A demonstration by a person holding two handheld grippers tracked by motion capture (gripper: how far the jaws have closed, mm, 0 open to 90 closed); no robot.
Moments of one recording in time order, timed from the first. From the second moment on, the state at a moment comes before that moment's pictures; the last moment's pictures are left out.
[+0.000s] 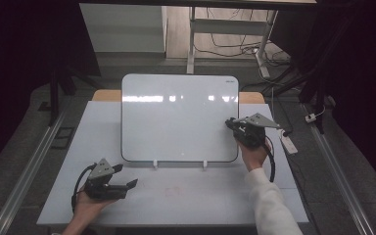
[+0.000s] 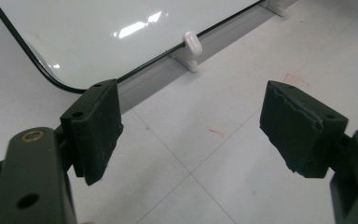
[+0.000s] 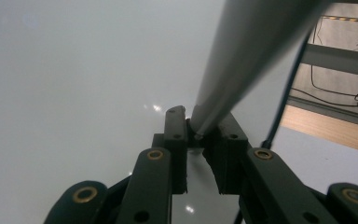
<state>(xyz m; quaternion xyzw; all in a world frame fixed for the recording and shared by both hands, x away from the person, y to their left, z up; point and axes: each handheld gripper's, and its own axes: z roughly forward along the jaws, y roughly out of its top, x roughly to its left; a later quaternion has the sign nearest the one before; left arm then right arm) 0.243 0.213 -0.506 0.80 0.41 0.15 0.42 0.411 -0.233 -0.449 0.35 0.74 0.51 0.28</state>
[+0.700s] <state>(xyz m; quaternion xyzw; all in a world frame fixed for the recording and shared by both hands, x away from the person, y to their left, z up) 0.244 0.211 -0.507 0.80 0.41 0.15 0.42 0.440 -0.250 -0.423 0.38 0.71 0.51 0.30</state>
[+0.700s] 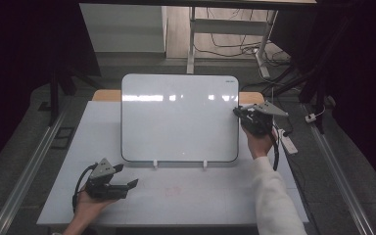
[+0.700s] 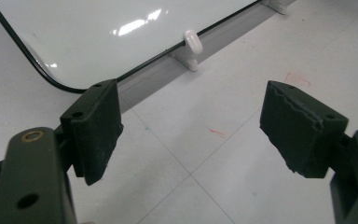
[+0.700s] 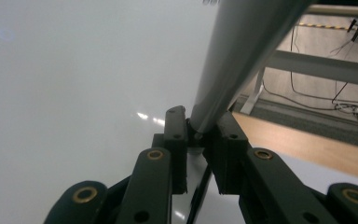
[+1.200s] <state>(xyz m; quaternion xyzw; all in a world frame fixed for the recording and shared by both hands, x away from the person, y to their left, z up) 0.243 0.212 -0.506 0.80 0.40 0.15 0.42 0.418 -0.224 -0.444 0.33 0.76 0.50 0.26</state>
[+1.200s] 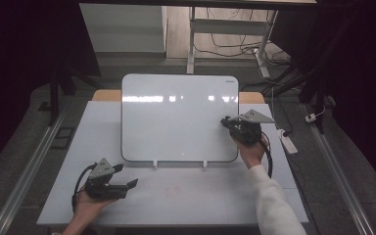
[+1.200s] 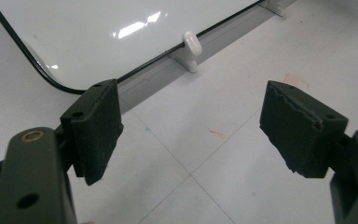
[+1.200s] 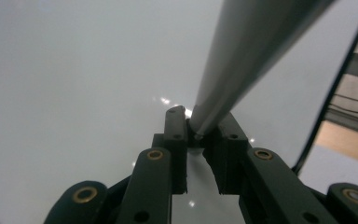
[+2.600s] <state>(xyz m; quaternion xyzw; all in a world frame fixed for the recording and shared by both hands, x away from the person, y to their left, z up) 0.242 0.202 -0.497 0.79 0.39 0.16 0.45 0.336 -0.203 -0.470 0.27 0.82 0.49 0.12</state>
